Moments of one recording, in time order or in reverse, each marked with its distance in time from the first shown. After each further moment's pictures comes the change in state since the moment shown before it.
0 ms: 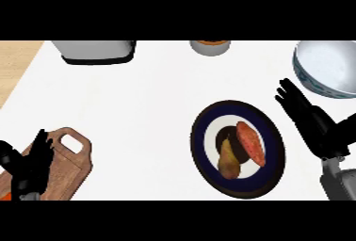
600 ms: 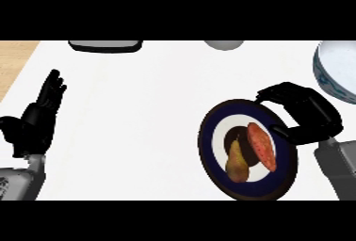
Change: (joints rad) left arm -0.243 0.105 -0.133 -0.185 -0.186 -0.067 -0.117; right arm -0.181 0.010 -0.038 0.223 -0.198 0.524 -0.260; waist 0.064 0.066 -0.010
